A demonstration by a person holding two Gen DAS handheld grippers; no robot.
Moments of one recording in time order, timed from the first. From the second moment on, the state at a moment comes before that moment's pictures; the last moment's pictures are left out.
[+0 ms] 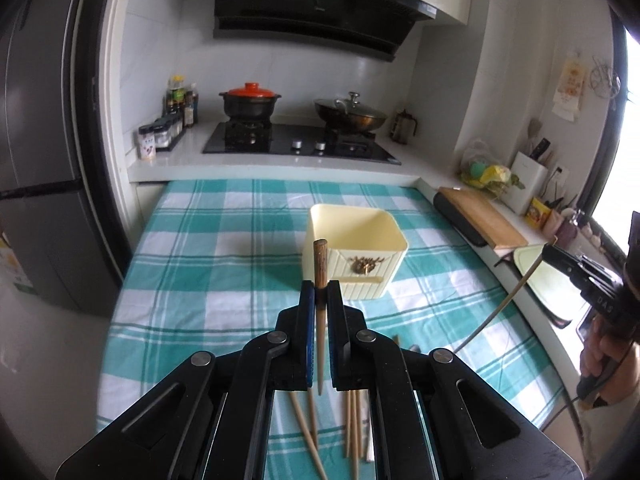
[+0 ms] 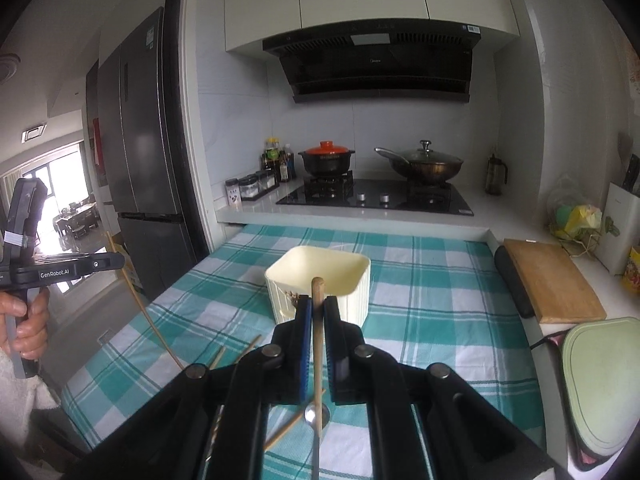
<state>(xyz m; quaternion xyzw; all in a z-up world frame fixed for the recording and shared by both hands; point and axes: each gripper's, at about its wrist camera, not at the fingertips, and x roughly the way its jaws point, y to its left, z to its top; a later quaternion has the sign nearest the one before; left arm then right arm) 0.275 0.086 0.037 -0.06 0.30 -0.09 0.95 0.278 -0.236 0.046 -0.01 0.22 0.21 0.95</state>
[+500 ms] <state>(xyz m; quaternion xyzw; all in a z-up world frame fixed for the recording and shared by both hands) 0.393 0.049 0.124 -0.05 0.21 -0.08 0.97 0.404 -0.187 0.127 0.00 0.13 0.21 0.97</state>
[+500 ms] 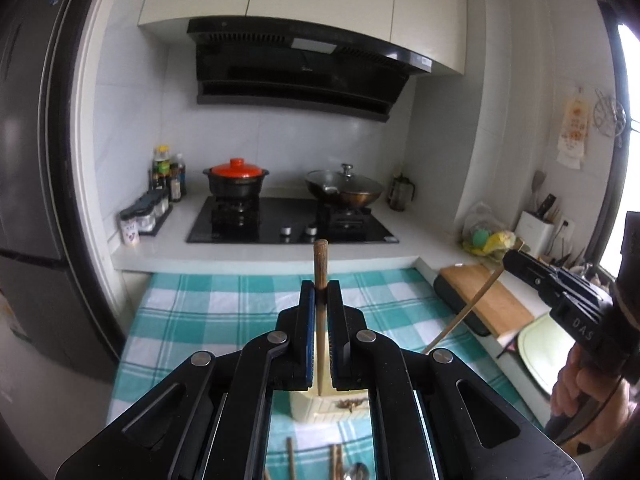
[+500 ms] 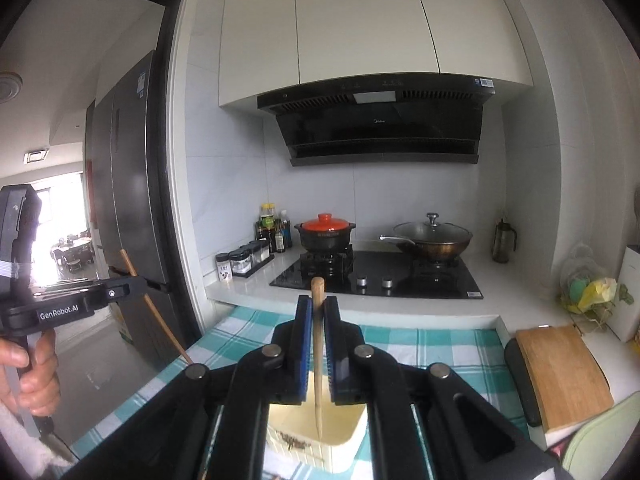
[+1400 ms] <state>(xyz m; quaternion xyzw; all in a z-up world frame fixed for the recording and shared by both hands) 0.471 0.031 0.022 -0.02 0.34 -0.07 0.94 0.502 -0.173 0.025 0.02 0.32 0.20 0.93</state>
